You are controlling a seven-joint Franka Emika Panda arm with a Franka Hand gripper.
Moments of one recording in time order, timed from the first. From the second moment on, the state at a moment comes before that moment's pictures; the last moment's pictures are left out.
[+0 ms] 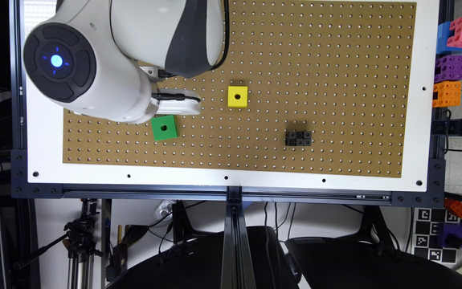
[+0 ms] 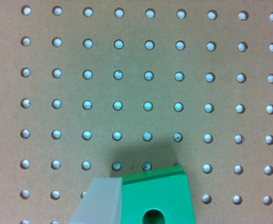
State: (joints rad) arm -0.28 0.35 0.03 -2.08 0.00 2.46 0.52
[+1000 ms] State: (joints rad) arm -0.30 0.43 0.03 -1.96 0.00 2.46 0.53
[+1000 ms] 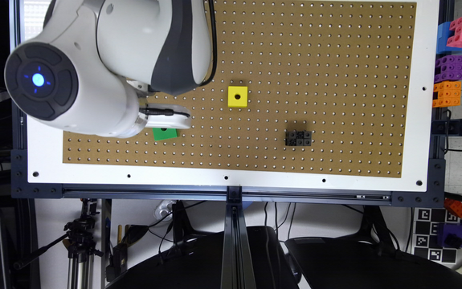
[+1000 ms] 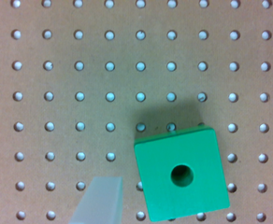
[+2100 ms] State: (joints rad) arm -0.30 0.61 0.03 -1.92 -0.01 2.57 0.53
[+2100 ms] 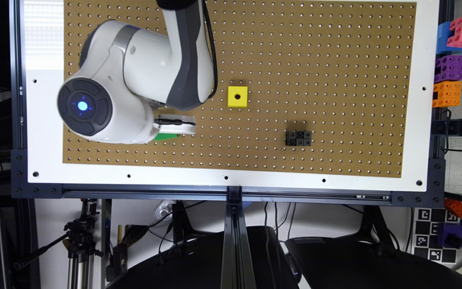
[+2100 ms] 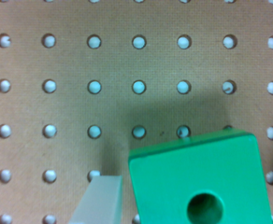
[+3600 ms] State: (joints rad) arm -0.30 0.56 0.04 -1.91 -0.01 2.51 0.53
